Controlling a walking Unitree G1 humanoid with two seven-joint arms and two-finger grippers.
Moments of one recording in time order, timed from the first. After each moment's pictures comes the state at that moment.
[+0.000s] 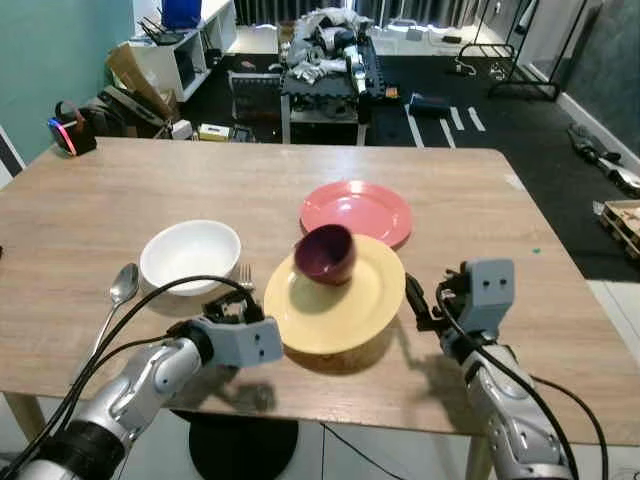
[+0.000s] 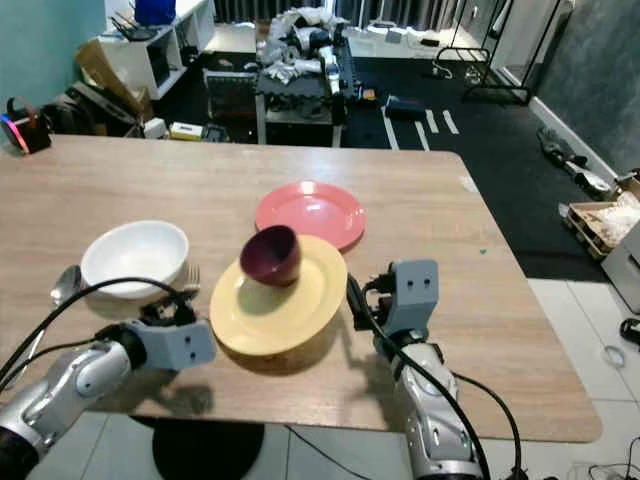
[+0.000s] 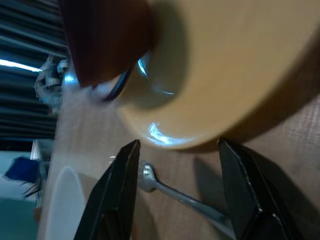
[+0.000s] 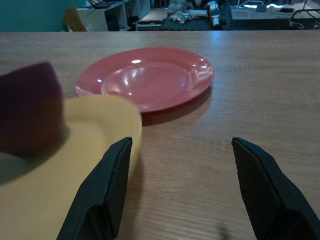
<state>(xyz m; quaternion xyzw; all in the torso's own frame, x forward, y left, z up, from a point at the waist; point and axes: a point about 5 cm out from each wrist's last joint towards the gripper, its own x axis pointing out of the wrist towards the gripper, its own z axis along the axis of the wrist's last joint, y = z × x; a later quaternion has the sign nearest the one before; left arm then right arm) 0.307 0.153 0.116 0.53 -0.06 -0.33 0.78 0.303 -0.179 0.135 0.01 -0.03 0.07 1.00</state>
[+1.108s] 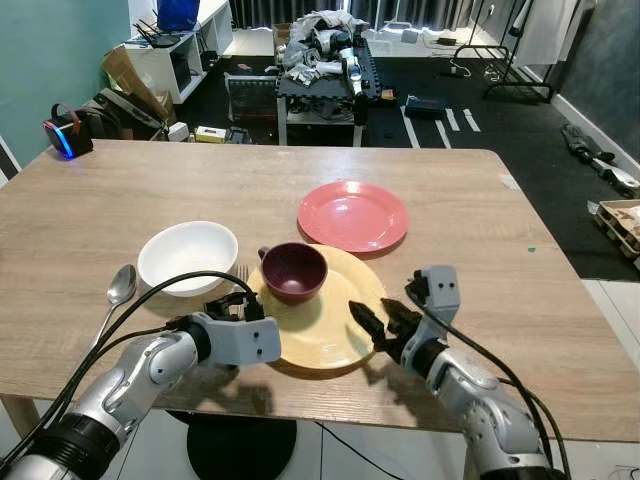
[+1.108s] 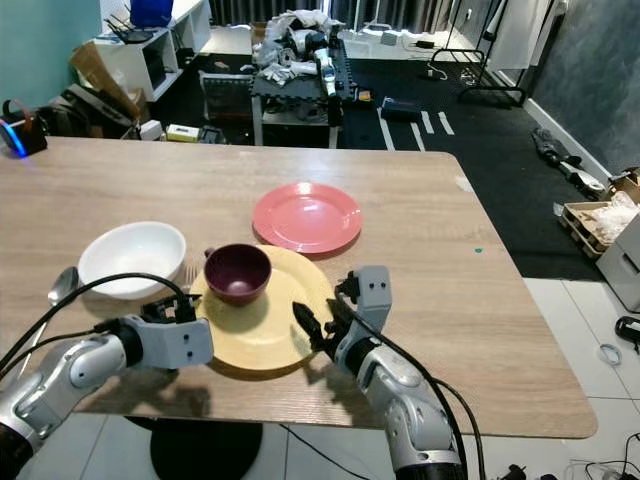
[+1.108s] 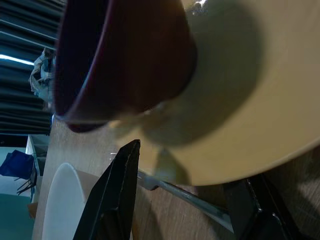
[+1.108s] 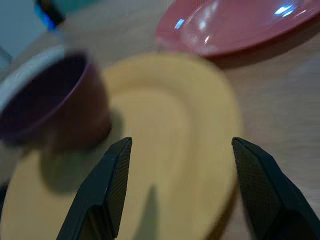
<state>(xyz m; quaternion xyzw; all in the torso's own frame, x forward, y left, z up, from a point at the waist) 0.314 0.155 0.116 0.53 -0.04 -0.33 0.78 0.309 -0.142 0.122 0.17 0.09 0.19 0.96</state>
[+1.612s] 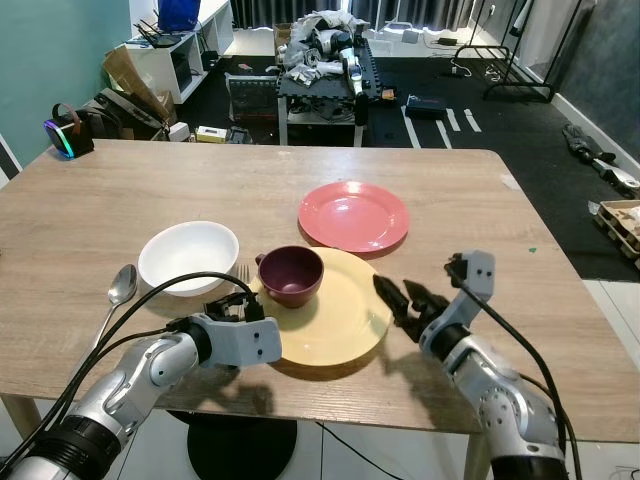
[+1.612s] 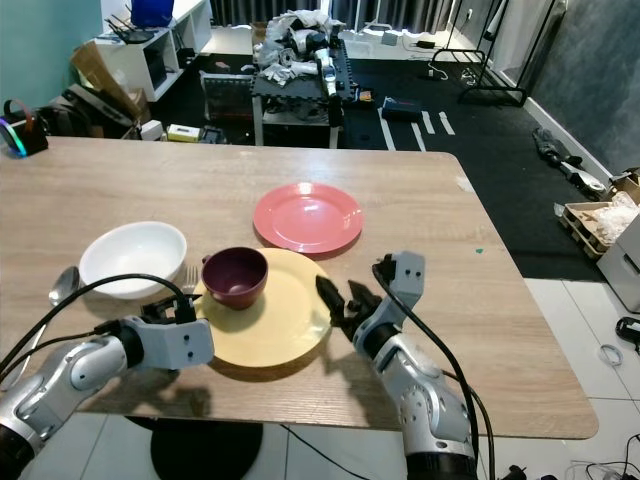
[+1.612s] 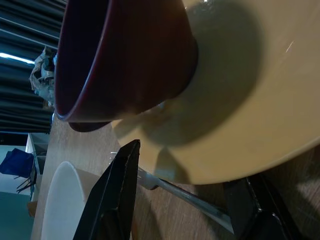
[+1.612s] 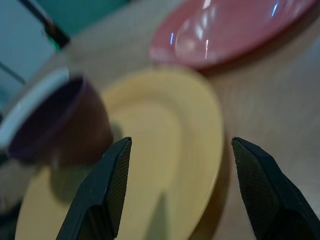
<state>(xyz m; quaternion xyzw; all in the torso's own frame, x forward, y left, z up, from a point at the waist) 0.314 0.154 0.116 0.53 -0.04 -0.33 0.78 0.306 -0.148 0.117 0.20 0.11 0.19 0.95</state>
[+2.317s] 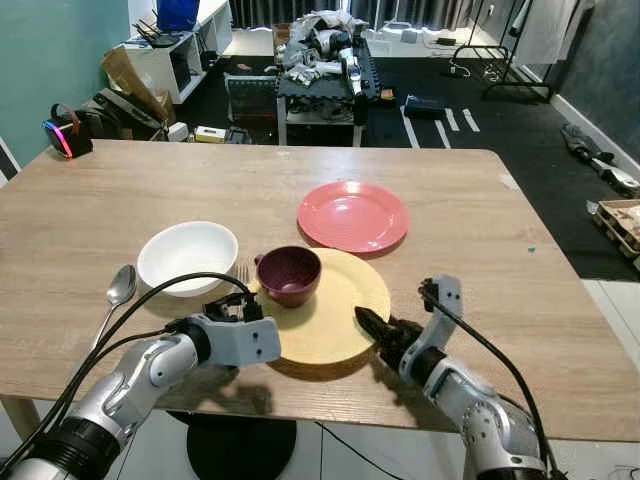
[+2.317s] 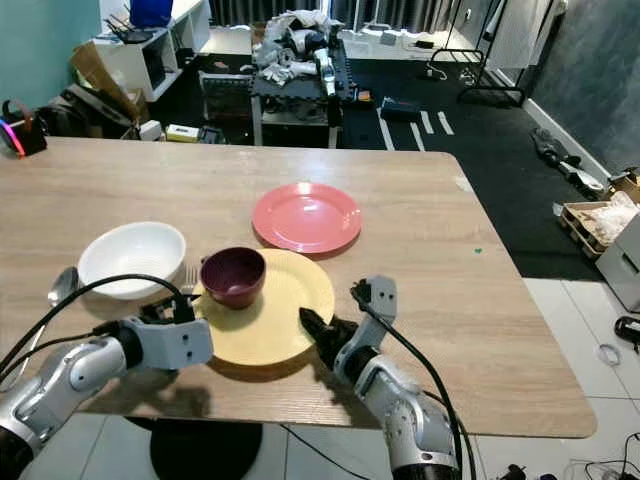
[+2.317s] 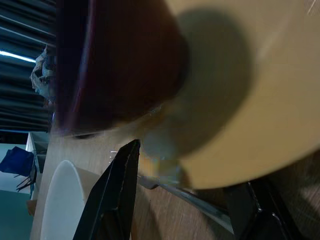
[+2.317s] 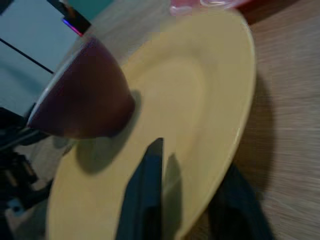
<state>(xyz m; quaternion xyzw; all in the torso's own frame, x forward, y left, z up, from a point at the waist) 0.313 0.155 0.114 0.52 -0.03 -0.33 0.78 0.301 -0.126 0.103 0.27 0.15 0.23 0.92</state>
